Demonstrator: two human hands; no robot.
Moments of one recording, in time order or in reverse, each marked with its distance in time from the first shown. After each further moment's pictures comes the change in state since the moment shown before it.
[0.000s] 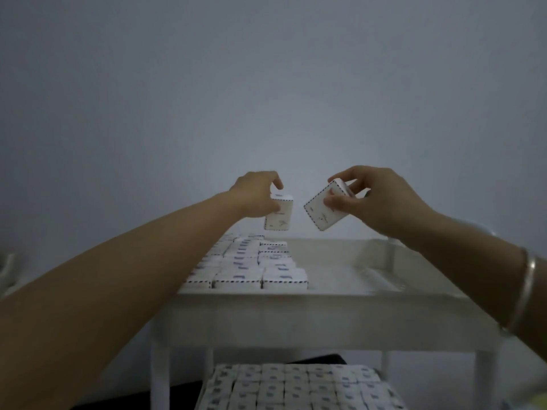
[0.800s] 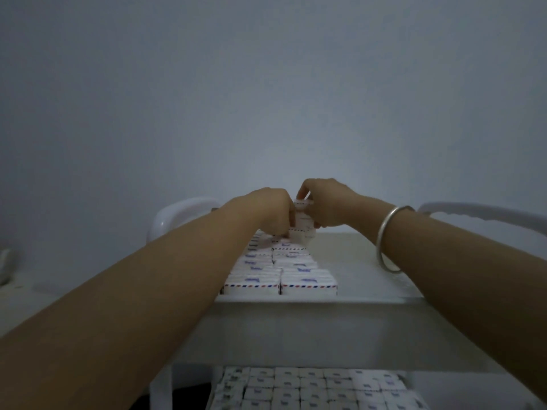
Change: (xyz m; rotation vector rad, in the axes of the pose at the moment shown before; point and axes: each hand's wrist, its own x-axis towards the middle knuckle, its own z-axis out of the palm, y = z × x) left_hand -0.004 -0.003 0.028 0.310 -0.261 -0.028; right_hand 0.082 0.012 0.102 -0.485 -0.369 -0.030
